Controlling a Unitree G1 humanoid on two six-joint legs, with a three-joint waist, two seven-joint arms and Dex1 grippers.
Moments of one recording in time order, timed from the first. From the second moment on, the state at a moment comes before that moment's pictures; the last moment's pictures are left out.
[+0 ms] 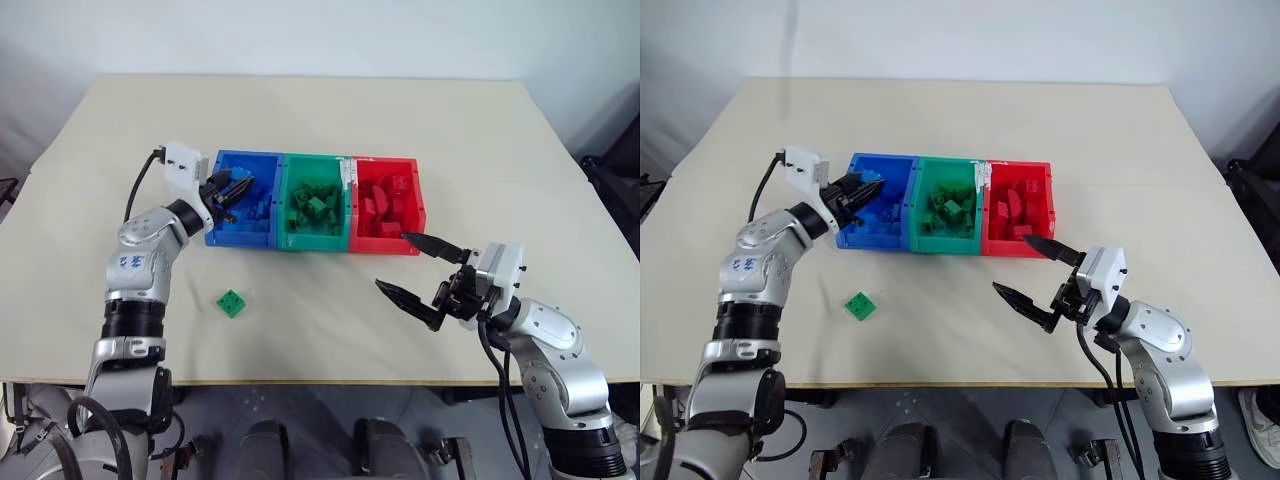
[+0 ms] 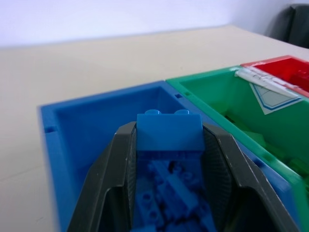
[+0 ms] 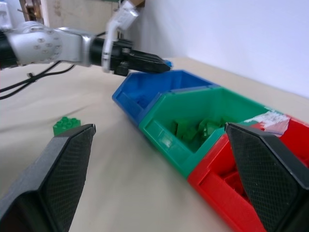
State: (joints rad) left arm -0.79 0.45 0.14 0.43 -0.29 0.31 -0.56; right arm -0.13 -0.49 -0.08 -0.35 0.52 0.11 0.89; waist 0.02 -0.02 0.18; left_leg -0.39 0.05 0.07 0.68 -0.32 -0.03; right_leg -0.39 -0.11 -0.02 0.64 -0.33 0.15
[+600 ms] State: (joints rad) left arm -0.20 0.75 0.40 0.20 -0.46 0.11 -1.05; right arm -0.19 -0.57 -0.03 -0.23 0.53 0.09 1.12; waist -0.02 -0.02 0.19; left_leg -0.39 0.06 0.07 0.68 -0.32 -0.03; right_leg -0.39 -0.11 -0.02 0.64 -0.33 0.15
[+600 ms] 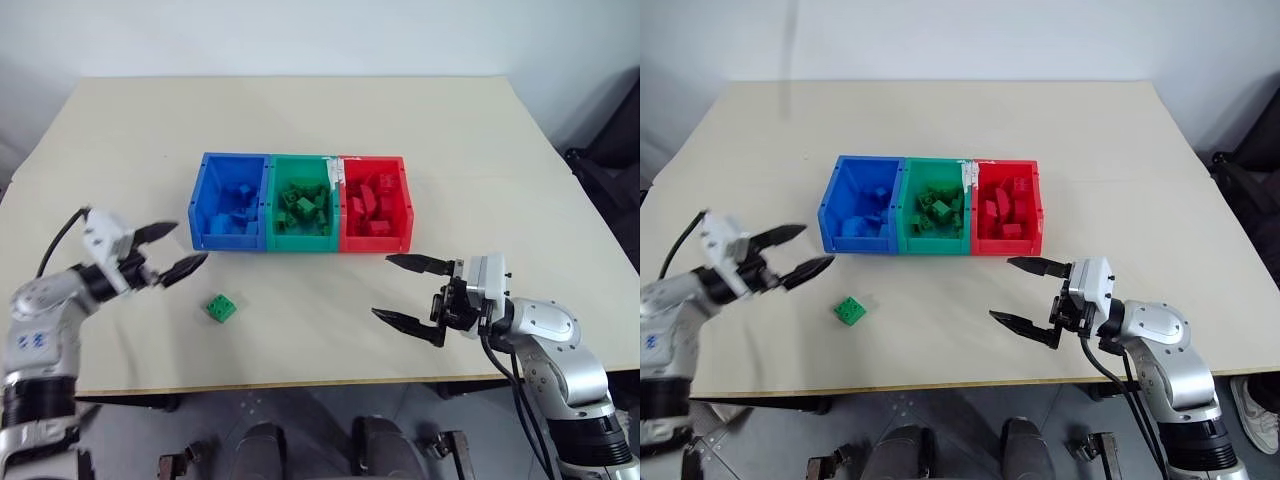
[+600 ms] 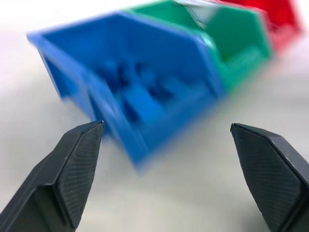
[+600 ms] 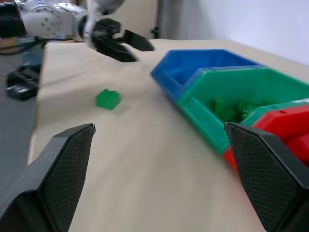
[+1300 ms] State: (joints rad) left arm 0.14 0.85 0.42 -0.04 -0.44 0.08 -1.13; right arm -0.25 -0.62 0.04 -0.15 0.50 0.05 1.33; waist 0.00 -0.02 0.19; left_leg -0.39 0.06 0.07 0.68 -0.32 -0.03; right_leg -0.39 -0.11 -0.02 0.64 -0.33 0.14
